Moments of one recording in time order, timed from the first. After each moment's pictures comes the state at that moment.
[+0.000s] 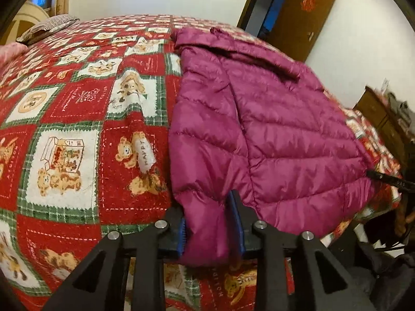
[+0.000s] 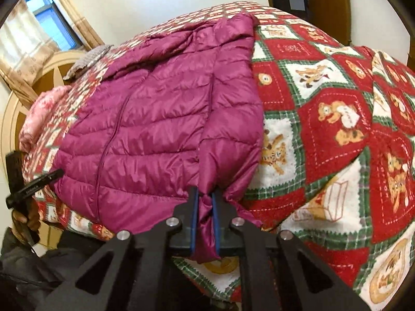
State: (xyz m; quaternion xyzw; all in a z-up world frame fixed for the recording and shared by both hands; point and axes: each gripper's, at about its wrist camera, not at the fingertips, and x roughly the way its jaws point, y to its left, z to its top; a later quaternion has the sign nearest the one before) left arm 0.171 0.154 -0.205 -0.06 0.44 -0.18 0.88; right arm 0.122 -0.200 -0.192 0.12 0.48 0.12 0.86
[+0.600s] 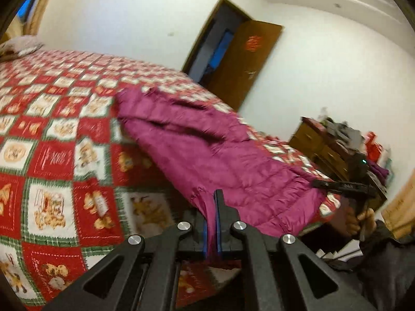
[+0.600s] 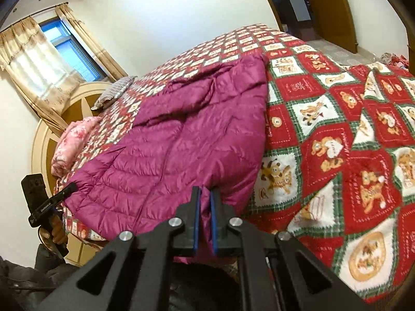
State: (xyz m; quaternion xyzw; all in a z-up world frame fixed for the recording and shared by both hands) left arm 0.128 0.162 -0.114 -0.12 0.31 -0.34 0.88; right arm 0.090 -0.220 -0.119 0.19 0.40 0.16 0.88
